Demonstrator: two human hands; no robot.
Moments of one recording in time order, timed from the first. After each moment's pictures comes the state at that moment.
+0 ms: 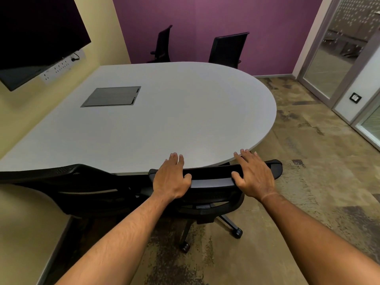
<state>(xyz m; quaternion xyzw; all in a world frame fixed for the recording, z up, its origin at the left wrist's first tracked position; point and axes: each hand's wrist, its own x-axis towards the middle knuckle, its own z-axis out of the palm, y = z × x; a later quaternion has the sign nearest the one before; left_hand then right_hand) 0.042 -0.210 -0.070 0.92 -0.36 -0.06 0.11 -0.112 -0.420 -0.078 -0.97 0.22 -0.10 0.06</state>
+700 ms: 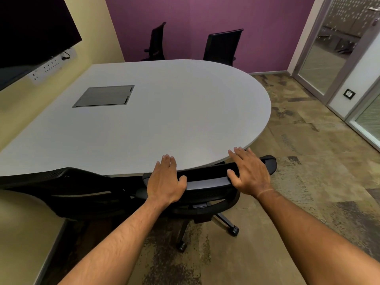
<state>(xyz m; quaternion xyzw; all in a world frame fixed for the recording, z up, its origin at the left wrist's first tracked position) 0.035 -0.217 -0.077 0.92 -0.36 -0.02 0.13 -0.114 -0.434 -0.074 -0.97 0.20 -0.11 0.06</state>
